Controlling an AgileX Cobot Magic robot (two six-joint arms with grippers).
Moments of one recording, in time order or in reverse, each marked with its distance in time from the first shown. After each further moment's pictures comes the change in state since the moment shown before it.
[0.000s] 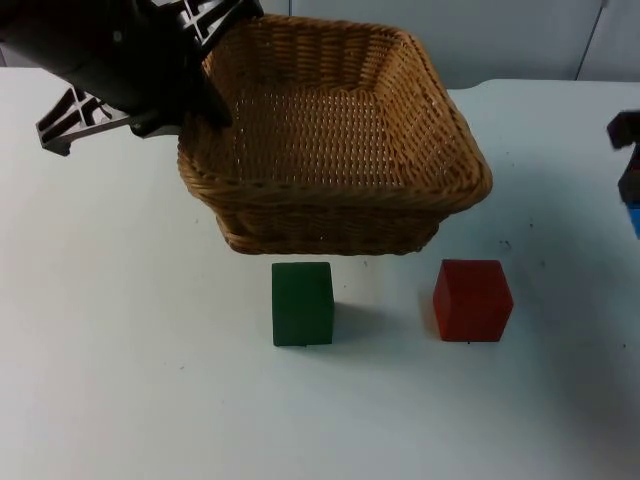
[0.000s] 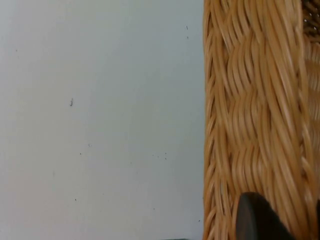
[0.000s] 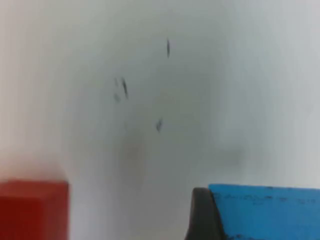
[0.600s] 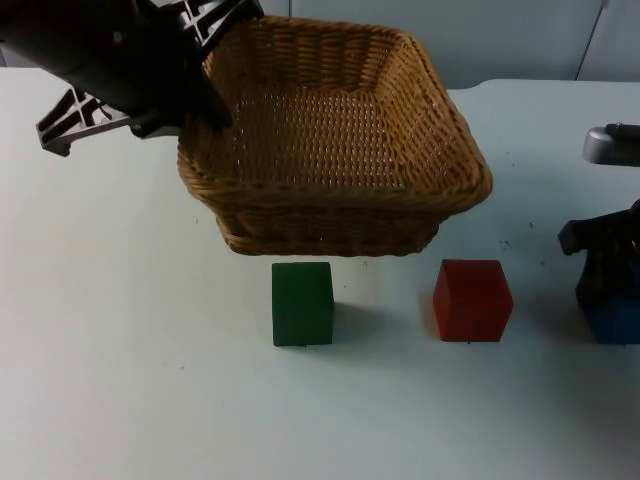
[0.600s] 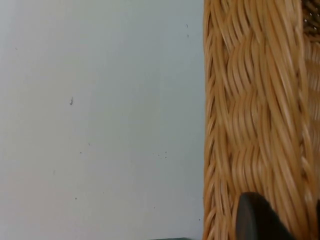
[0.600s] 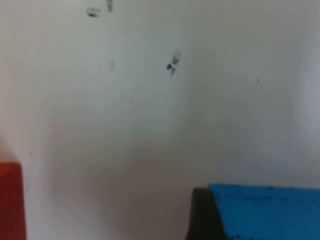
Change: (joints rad) right arm 0.000 0.271 0.054 0.105 -0.110 -0.075; left arm 0.000 0.000 0.000 0.000 0.002 0.000
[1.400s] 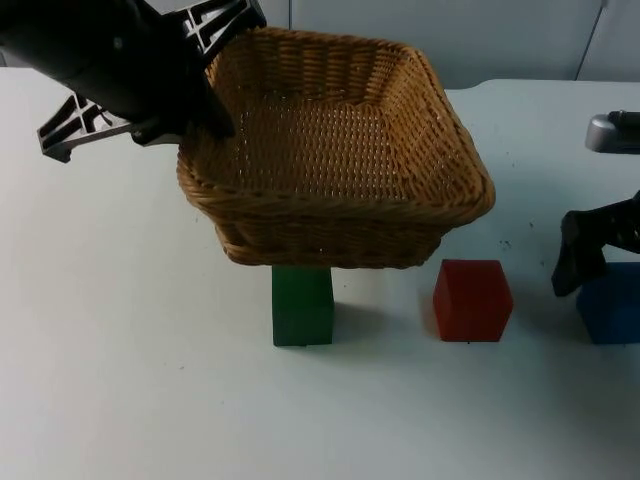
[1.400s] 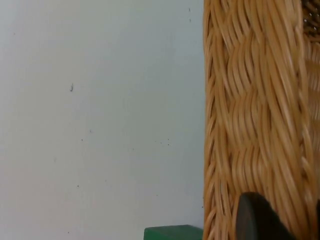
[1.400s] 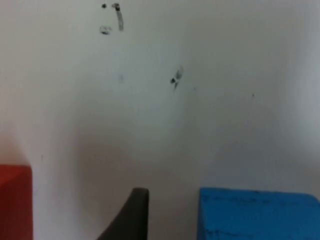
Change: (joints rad) right arm 0.000 -0.023 0.002 0.002 -0.014 -0.027; left arm 0.000 0.002 0.000 0.010 0.031 -0.002
